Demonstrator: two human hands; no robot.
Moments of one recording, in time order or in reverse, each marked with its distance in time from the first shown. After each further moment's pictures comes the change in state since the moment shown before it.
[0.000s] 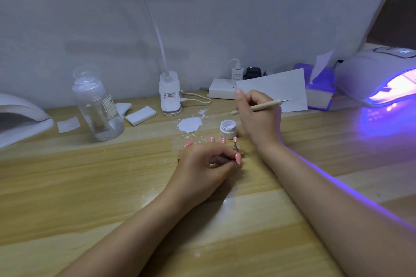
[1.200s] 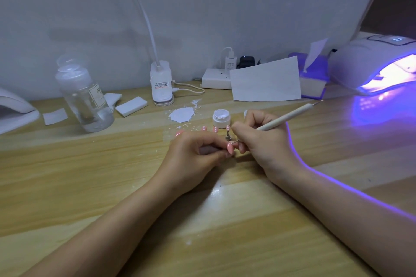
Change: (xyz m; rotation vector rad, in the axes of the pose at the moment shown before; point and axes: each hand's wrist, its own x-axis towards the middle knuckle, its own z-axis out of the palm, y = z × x) left_hand 0.003 -0.008 0.000 -0.119 -0.061 -0.019; right_hand -0.053 -0.032 -0.040 0.367 -0.317 0.261
